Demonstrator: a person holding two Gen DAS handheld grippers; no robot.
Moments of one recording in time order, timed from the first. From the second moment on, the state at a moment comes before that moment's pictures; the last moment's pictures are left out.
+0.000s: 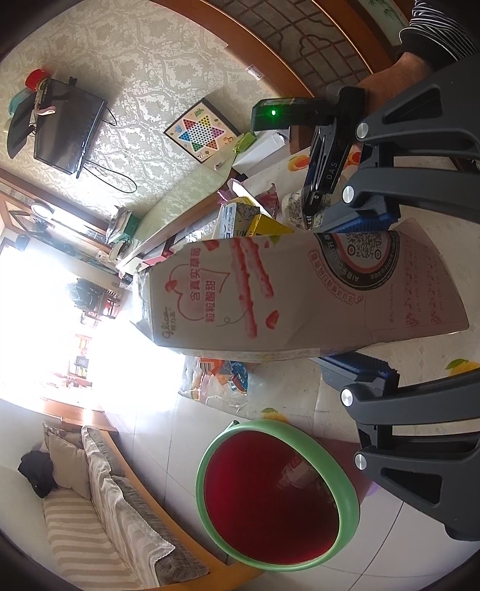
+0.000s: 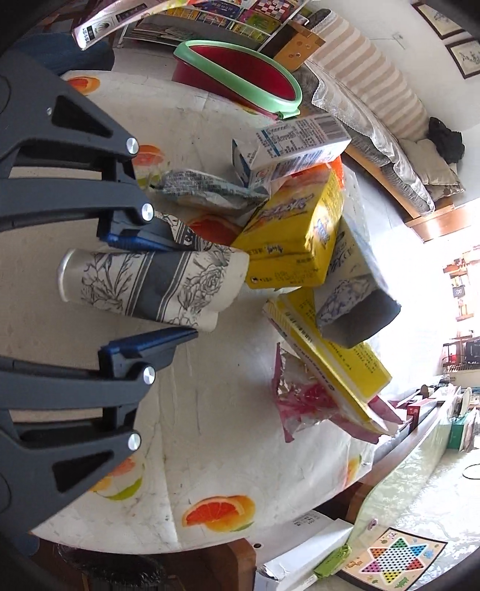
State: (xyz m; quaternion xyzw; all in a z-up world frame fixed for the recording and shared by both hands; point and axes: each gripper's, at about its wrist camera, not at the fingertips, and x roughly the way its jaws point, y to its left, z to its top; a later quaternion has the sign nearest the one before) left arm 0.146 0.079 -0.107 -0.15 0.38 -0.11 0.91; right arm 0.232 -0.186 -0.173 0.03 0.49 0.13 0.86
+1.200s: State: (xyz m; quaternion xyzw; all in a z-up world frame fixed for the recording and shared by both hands) left arm 0.208 0.274 -0.127 -0.14 0.39 0.08 0.91; right arm 0.178 -0.040 -0.050 -0.09 0.36 0.25 0.90
